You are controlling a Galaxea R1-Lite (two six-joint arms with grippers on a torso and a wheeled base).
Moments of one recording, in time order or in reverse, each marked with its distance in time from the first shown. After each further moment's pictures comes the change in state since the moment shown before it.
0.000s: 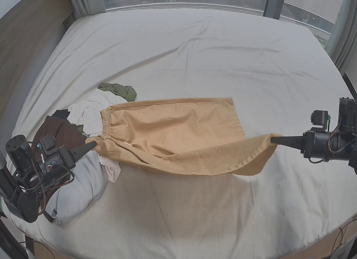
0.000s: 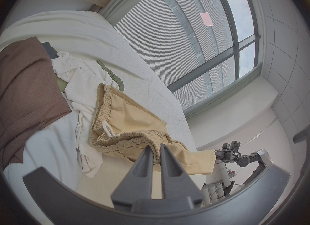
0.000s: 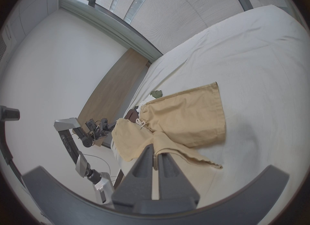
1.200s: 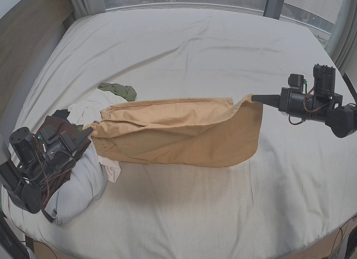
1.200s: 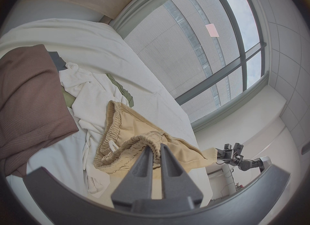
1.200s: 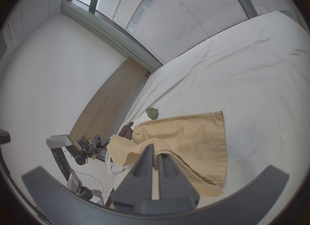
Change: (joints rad) left arm 0.000 0.053 -0.104 0.001 0.147 -0.056; right arm 0.014 0.269 -0.466 0.090 -0.019 0.064
